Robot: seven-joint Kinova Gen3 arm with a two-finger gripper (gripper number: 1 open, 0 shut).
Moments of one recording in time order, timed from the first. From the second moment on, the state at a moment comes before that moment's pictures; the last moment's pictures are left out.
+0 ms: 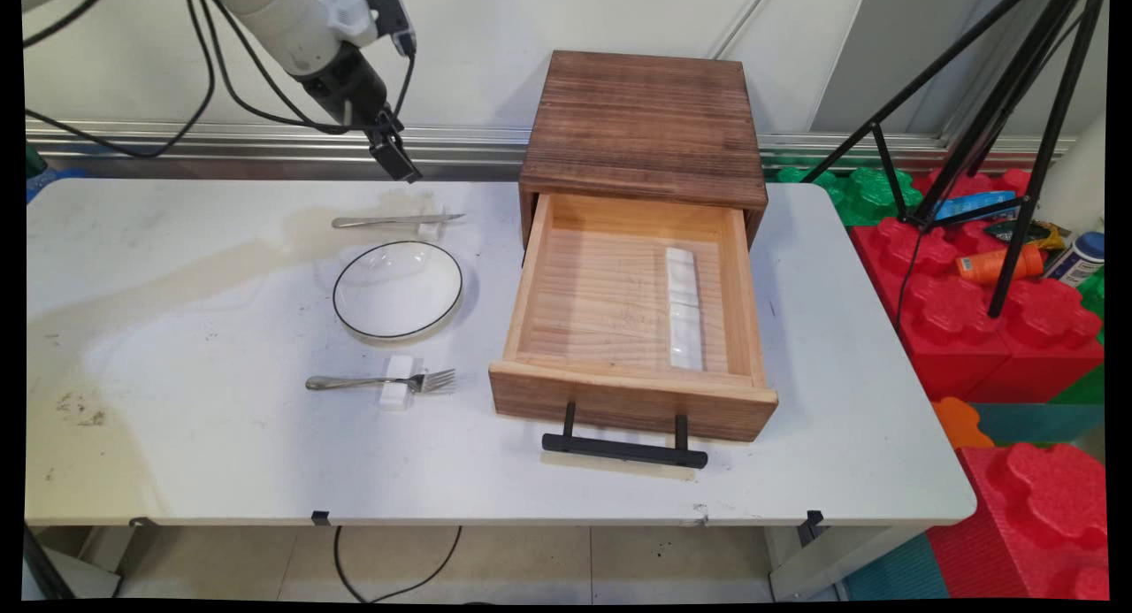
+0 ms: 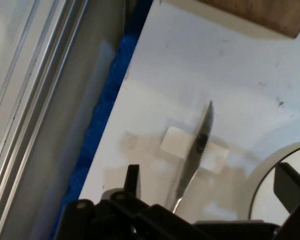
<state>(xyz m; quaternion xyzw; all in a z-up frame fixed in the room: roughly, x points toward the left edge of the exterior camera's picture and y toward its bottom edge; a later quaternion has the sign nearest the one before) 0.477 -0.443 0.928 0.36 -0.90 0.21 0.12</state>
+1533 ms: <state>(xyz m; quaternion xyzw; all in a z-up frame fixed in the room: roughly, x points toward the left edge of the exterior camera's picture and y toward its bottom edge) 0.529 -0.525 0.816 0.21 -0.97 0.12 0.02</state>
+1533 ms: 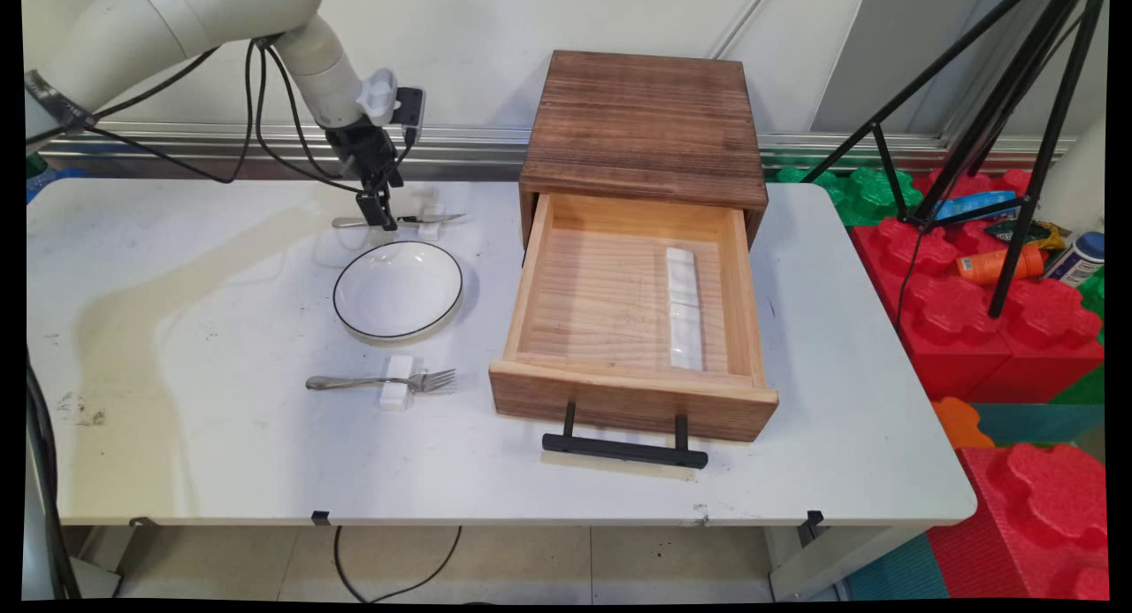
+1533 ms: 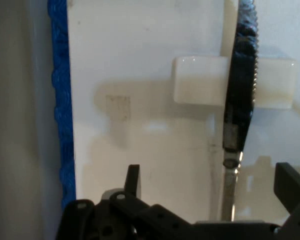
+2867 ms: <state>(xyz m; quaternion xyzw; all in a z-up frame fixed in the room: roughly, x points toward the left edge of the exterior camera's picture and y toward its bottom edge) 0.530 -0.522 0.815 0.19 -0.98 0.11 0.04</state>
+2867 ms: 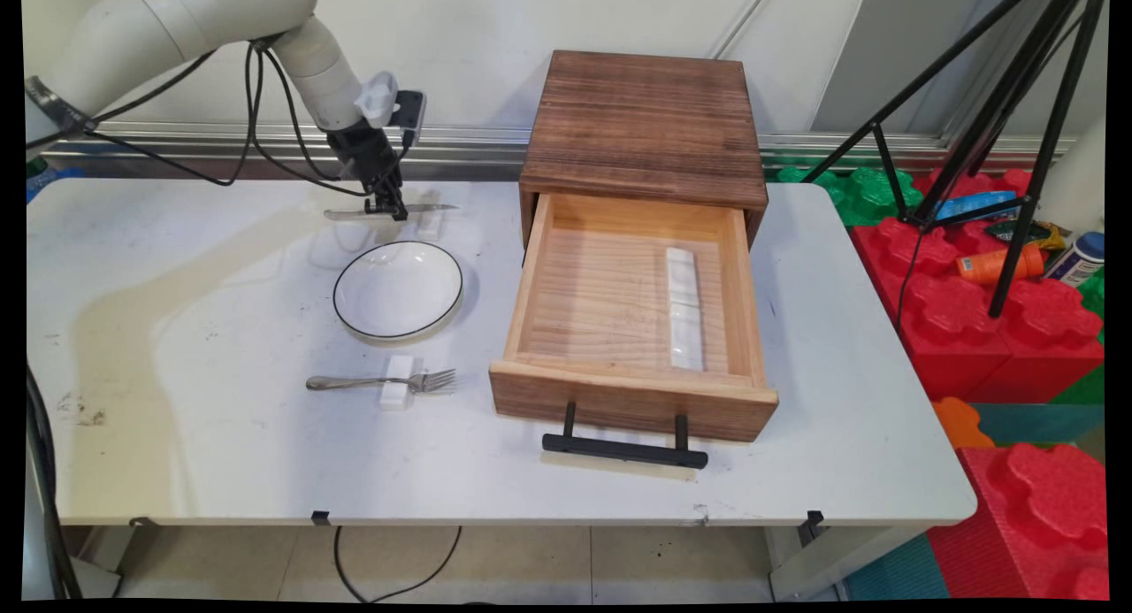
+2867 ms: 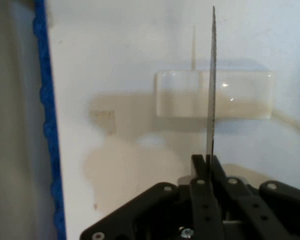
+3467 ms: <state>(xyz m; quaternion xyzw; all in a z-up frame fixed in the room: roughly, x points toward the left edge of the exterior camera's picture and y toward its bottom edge) 0.531 -0.491 0.872 0.27 -0.95 0.16 0.04</state>
